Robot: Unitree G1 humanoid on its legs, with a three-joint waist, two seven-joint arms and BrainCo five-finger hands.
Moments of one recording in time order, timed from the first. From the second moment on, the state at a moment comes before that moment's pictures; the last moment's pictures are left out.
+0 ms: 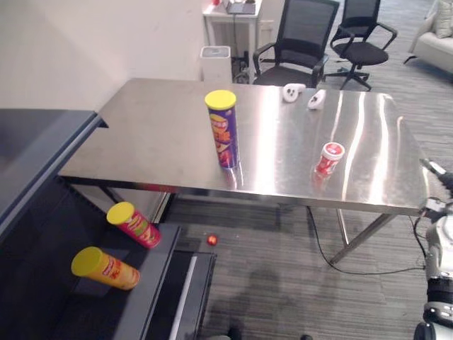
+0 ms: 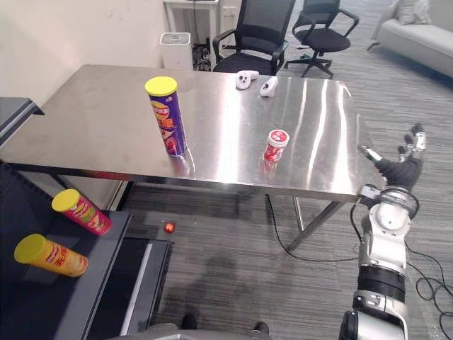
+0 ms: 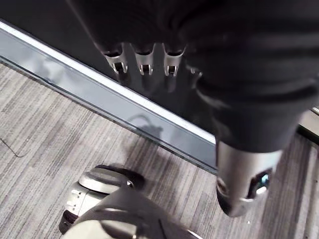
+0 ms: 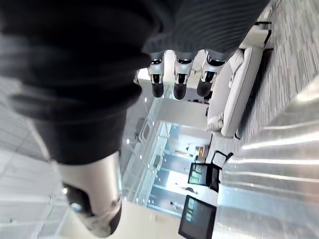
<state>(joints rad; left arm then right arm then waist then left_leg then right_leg) 0.22 0.09 0.26 1.09 -0.10 -0.04 0.14 -0.28 -0.47 -0.40 0.28 0.12 -0.15 -0.20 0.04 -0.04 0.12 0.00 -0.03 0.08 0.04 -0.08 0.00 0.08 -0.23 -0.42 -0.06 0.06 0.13</state>
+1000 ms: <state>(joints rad) 0.22 0.09 0.24 1.07 -0.11 -0.04 0.15 -0.24 -0.36 -0.23 0.21 0.12 -0.14 -0.16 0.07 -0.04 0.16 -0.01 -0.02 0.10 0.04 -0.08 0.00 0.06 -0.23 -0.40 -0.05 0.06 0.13</state>
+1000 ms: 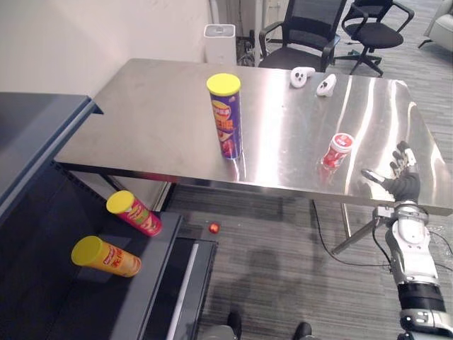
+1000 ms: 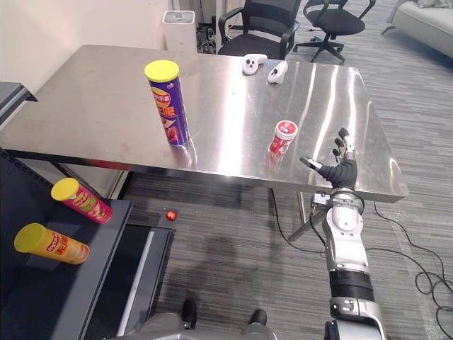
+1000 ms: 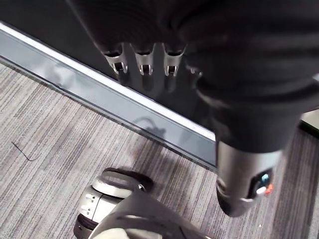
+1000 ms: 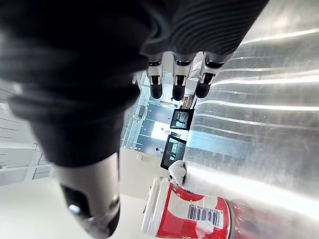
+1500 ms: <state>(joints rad) 0.23 0.09 0.24 1.07 -0.11 -0.03 0.15 -0.31 -0.33 -0.23 0.29 0.12 -0.13 -0.20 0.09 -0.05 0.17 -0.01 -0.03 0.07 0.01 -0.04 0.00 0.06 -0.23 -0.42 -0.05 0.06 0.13</state>
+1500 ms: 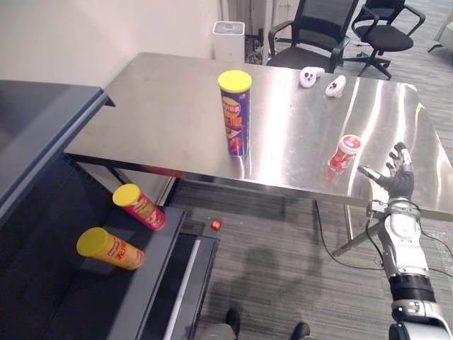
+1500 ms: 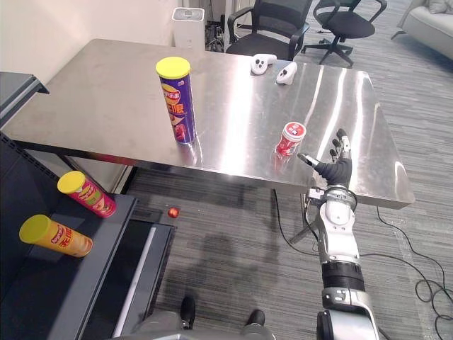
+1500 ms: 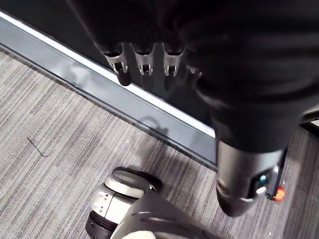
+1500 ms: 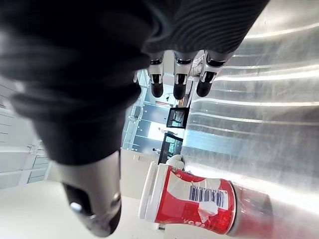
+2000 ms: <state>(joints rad) 0.23 0.09 0.24 1.07 -0.11 -0.03 0.15 -0.36 -0.33 -0.23 0.33 0.11 -0.10 -0.23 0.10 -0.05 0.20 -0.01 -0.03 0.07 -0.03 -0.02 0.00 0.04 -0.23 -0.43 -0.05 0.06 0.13</state>
